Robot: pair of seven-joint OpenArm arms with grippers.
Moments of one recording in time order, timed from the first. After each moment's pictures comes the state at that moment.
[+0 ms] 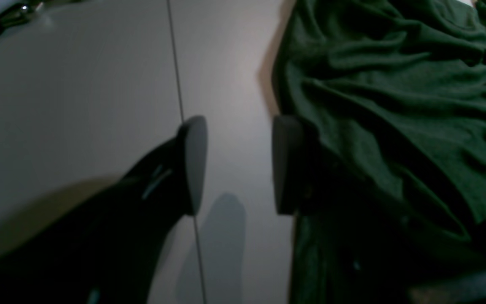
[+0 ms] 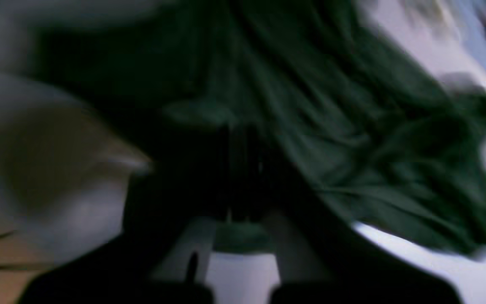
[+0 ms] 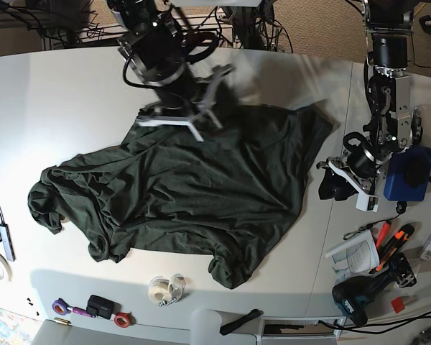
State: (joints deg) left arm -5.9 -17.7 -3.4 74.1 -33.3 -24.2 28.2; right arm -14.8 9.5 -28.0 133.2 -17.4 10.4 -63.7
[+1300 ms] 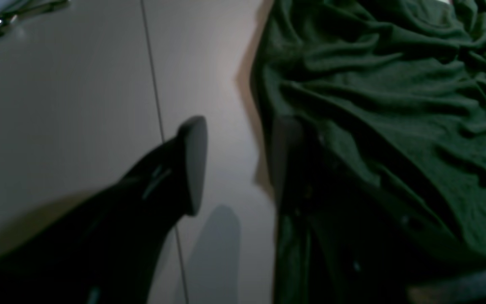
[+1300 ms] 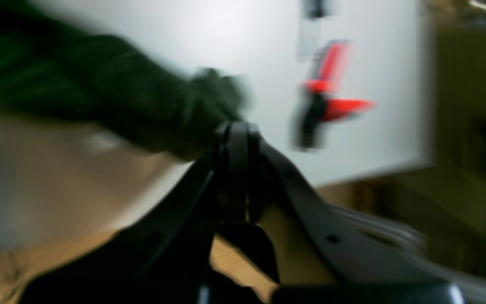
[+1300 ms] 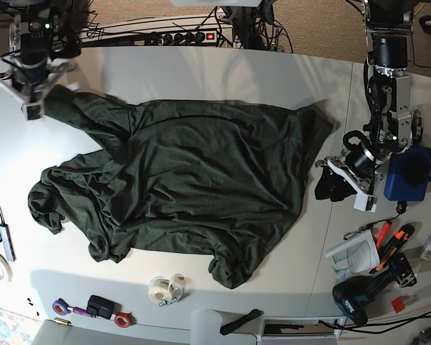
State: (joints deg) left arm -5.9 -17.7 -3.4 74.1 -35.0 -27.2 28.2; right arm -34.3 21.6 25.3 133.2 -2.5 11.9 -66.4
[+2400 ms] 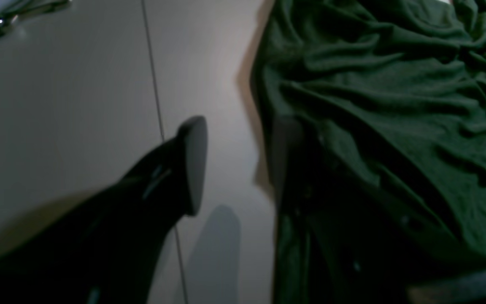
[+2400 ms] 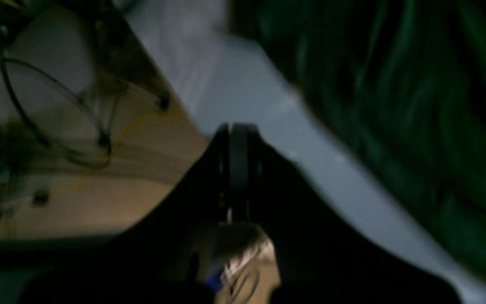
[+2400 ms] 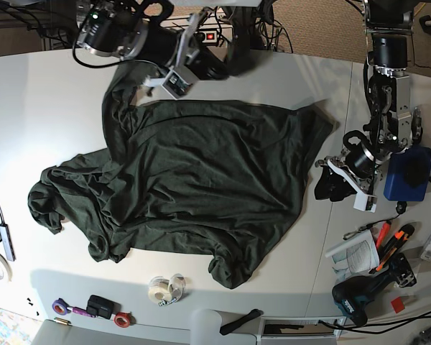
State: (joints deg) left arm -6.0 -17.7 -3.4 74.1 -35.0 -27.2 28.2; right arm -28.9 9.2 -5.4 133.3 33.5 36.0 -60.8
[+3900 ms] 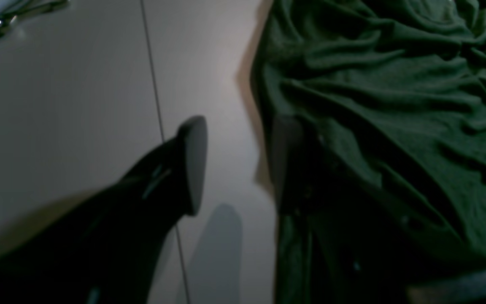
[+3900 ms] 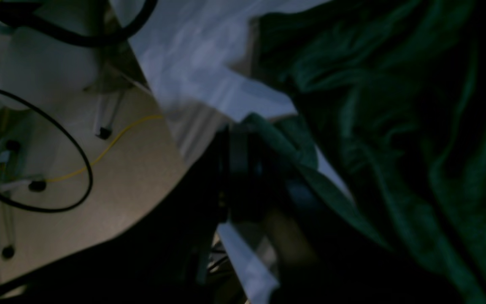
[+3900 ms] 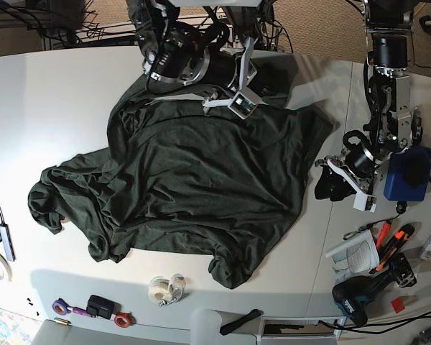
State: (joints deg) left arm -5.9 -17.7 -3.4 74.1 -34.4 -27.3 28.2; right arm -17.3 1.4 -22.0 113.1 18.6 34.1 -53.8
